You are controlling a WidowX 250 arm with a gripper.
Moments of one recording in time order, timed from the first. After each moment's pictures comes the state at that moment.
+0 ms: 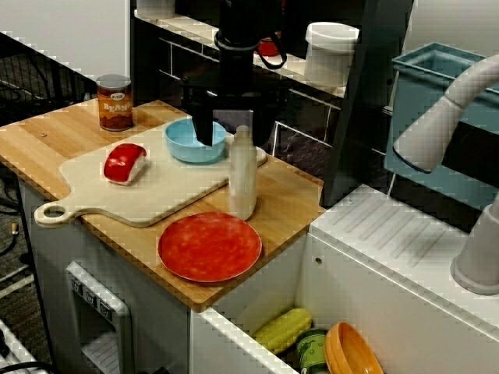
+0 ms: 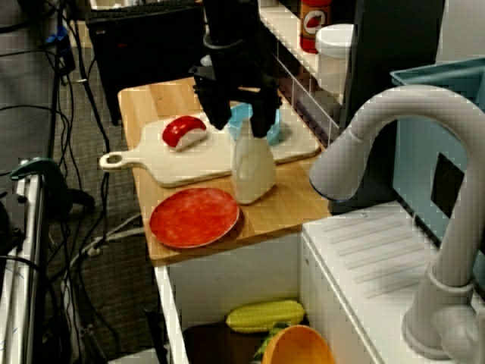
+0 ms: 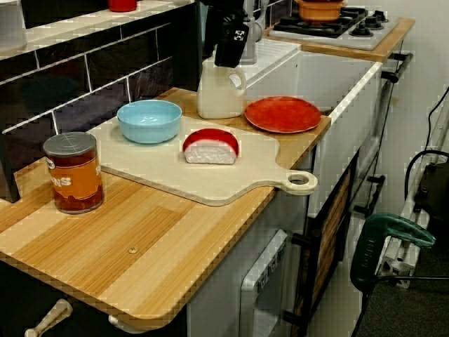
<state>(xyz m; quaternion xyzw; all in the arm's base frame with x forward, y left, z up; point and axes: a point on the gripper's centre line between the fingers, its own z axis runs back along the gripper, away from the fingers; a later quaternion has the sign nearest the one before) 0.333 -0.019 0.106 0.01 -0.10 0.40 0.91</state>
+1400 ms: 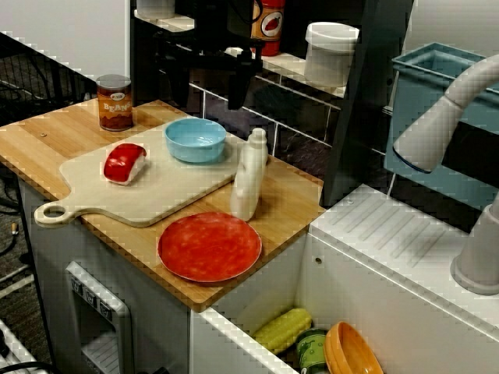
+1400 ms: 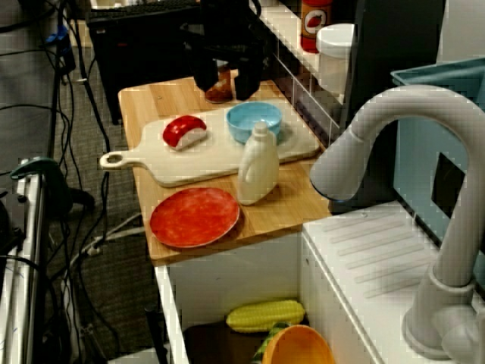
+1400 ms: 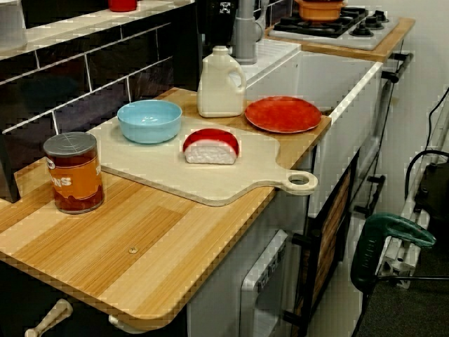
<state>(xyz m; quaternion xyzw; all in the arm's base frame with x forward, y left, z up) 0.326 0.012 0.138 0.01 -0.04 0.36 0.93</state>
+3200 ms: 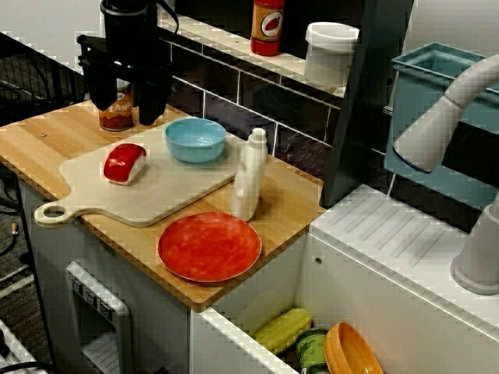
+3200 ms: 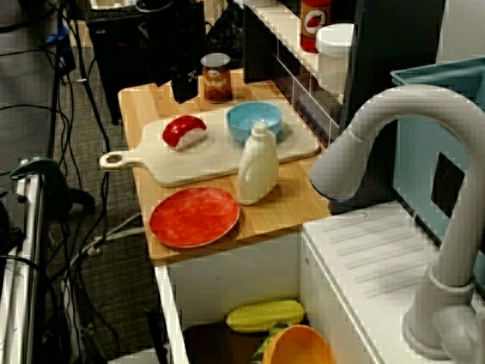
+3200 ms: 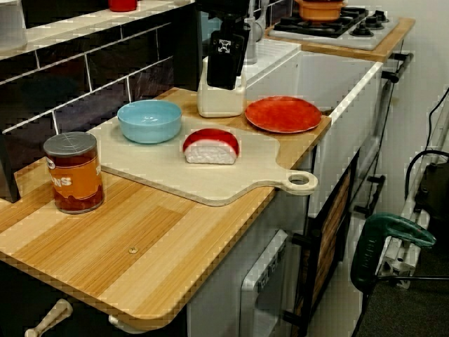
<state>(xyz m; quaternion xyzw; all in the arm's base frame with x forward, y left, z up) 0.275 0.071 0.115 0.06 -0.08 0.19 0.98</state>
